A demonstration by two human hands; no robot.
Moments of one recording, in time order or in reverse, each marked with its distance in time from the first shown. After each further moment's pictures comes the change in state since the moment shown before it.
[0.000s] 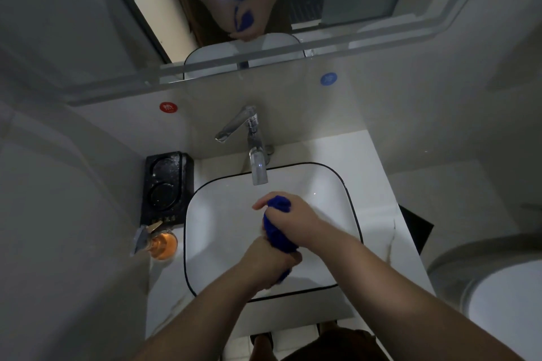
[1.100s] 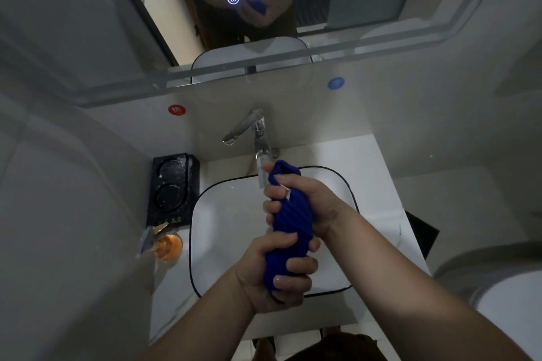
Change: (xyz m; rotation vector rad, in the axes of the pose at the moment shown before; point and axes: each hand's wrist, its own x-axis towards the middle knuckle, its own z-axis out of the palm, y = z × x) left_hand -0.031 -0.003 -0.014 -1.157 -1.144 0.107; right_hand -0.003 -0.045 -0.018 0.900 -0.551 0.080
